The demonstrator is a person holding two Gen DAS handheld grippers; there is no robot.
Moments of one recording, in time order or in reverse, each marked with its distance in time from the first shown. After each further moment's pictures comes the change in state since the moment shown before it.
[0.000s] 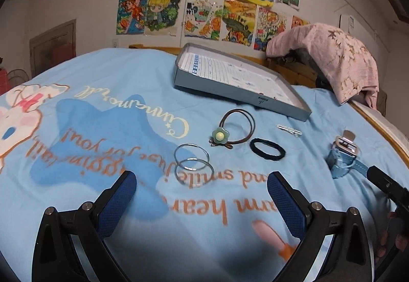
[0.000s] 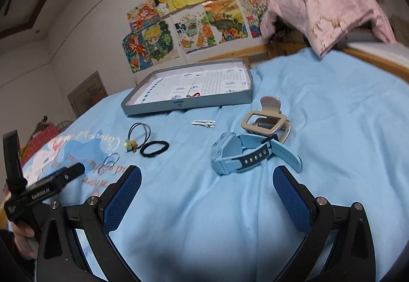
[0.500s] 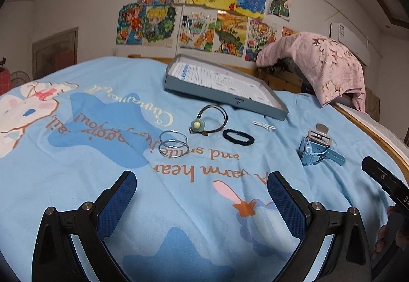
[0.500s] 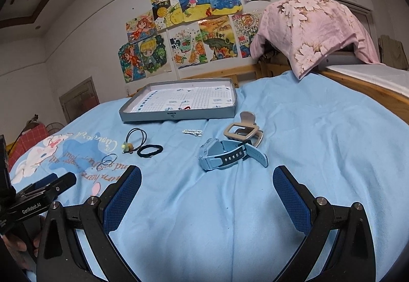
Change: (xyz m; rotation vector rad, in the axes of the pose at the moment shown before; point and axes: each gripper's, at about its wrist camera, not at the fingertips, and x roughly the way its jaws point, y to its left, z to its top) left arm -0.061 -0.023 -0.038 -0.012 -0.075 -0.028; right arm -0.067 0.003 -0.013 -0.065 -0.108 -0.086
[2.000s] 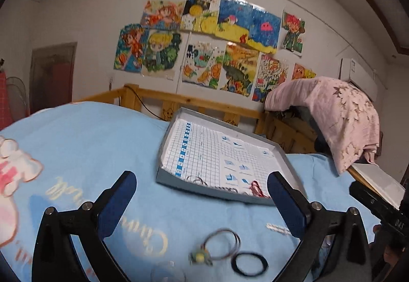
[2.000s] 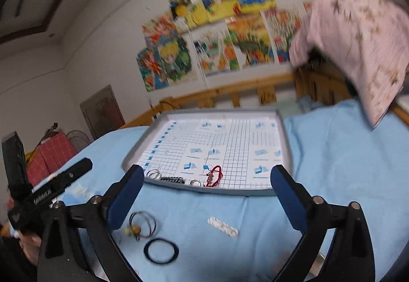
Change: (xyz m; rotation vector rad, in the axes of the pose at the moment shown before) left arm 0.077 0.008 0.141 -0.070 -0.183 -0.015; right arm 0.151 0.046 0.124 -0.034 -0.017 0.188
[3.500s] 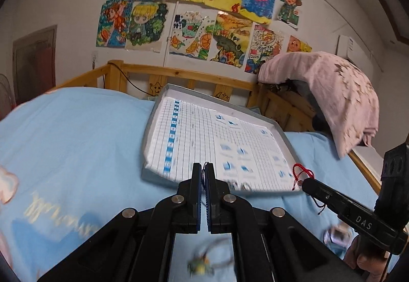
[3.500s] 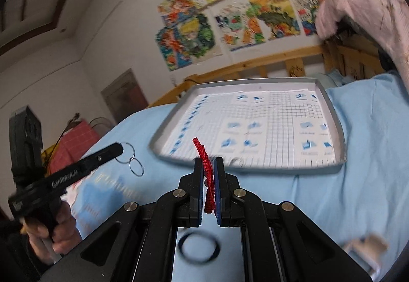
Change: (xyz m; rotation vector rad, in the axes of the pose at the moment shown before) left arm 0.093 0.004 0.026 0.023 0.208 -0.060; right arm 0.068 0.024 -0.008 0.096 0.176 0.150
